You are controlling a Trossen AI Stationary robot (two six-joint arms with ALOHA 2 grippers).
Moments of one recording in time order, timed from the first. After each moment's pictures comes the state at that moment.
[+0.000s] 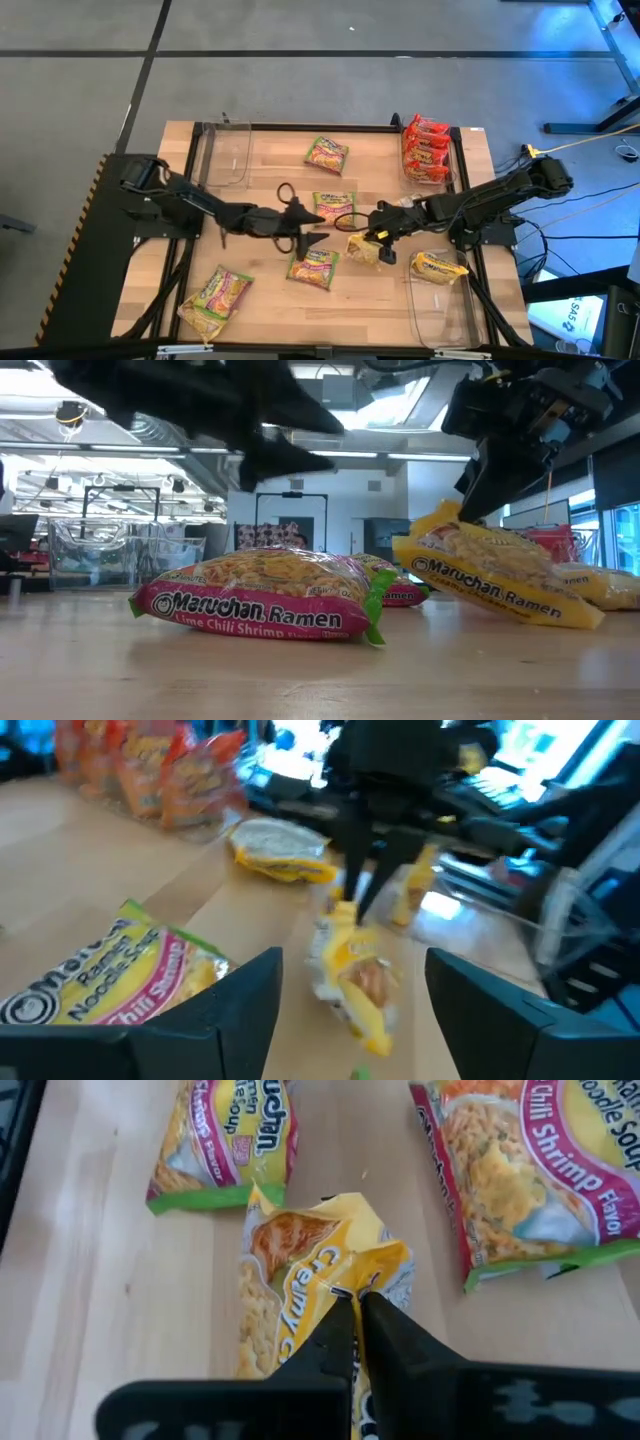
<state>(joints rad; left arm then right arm) -0.22 1.61 0.69 0.69 -0.35 -0.46 0.21 1.32 0.66 -0.16 0.01 0.33</state>
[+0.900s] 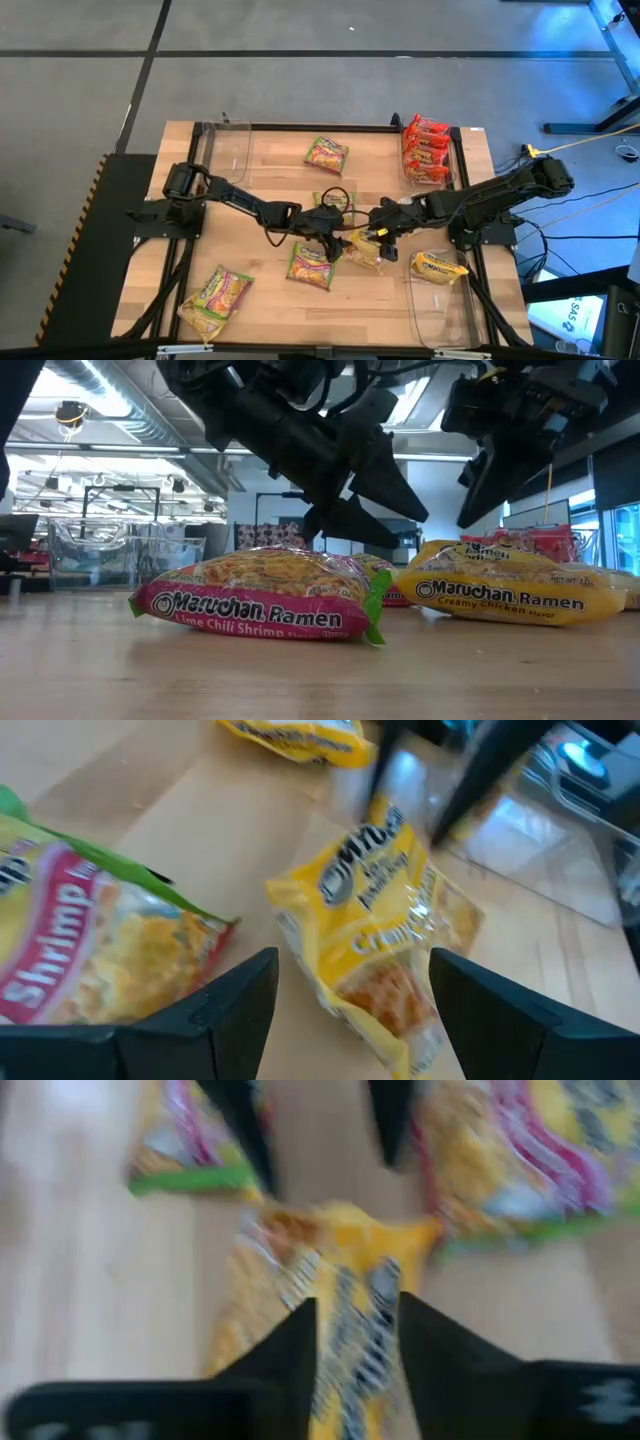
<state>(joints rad) -0.13 1.94 1.11 0.28 -0.12 -0.54 0.19 1.31 0.74 -0.34 0.01 0.33</state>
